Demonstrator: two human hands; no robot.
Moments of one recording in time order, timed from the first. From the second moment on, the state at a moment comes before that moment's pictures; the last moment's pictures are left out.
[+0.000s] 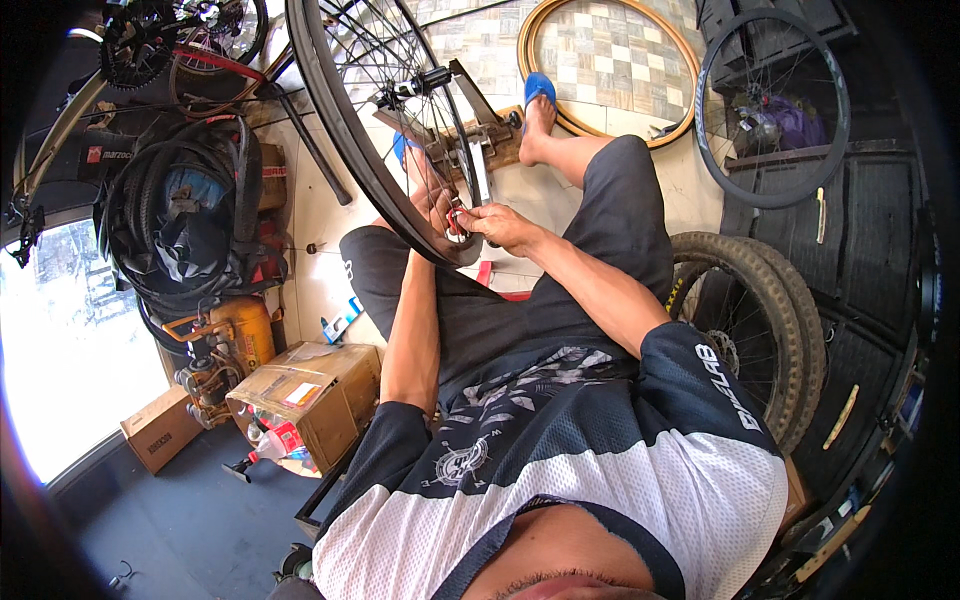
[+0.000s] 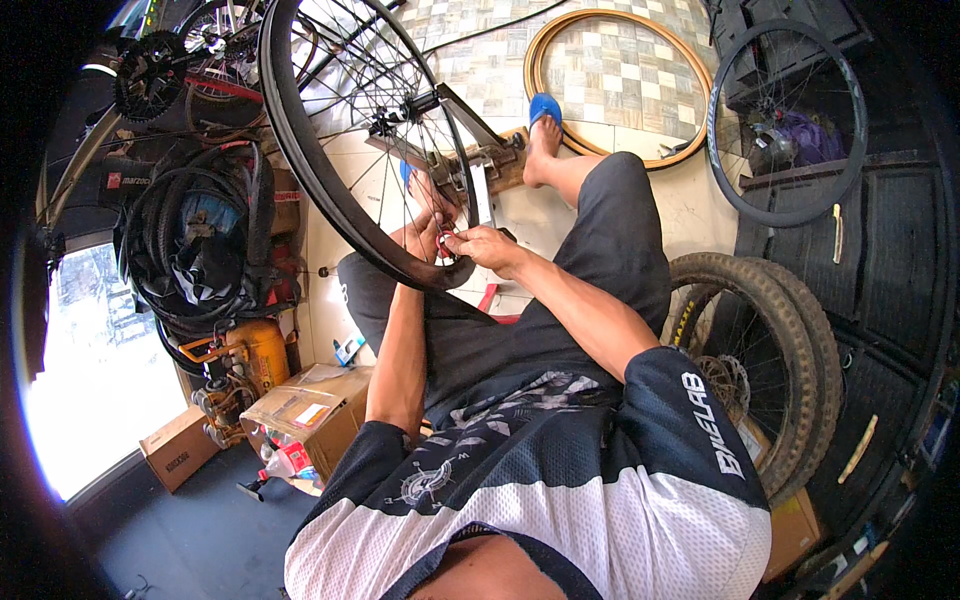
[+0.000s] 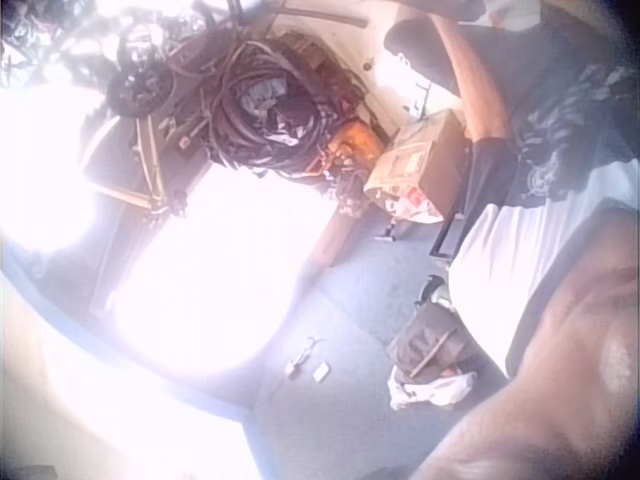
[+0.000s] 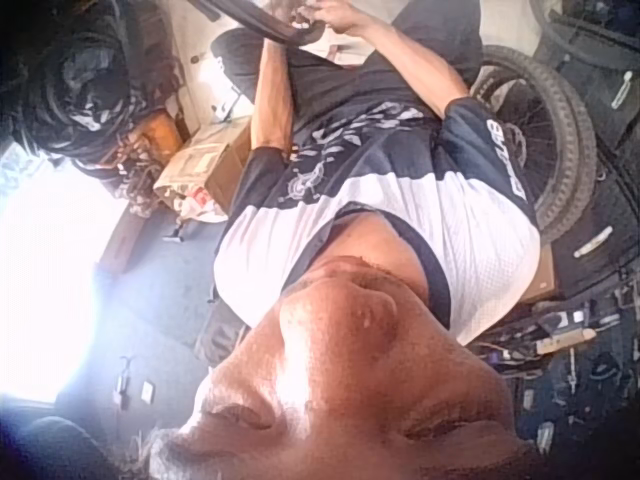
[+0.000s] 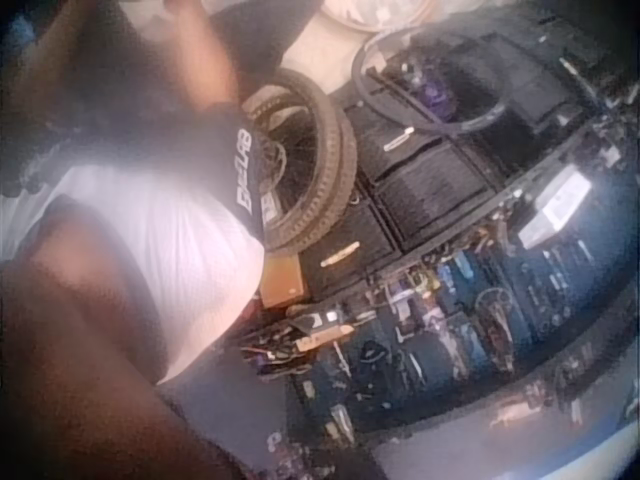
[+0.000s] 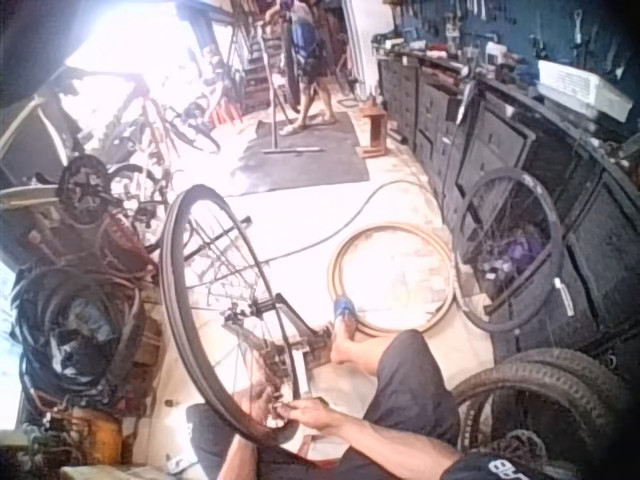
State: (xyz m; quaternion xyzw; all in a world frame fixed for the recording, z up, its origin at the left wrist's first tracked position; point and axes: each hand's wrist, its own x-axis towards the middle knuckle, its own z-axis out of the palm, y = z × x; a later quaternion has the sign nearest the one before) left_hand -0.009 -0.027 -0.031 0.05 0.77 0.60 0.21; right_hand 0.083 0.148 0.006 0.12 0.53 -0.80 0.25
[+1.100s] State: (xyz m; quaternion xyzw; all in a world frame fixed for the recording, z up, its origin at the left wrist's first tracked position) left_hand 0.005 -0.011 0.020 0.08 0.77 0.55 0.32; right_hand 0.075 0.181 0.007 0.04 0.81 -0.58 0.11
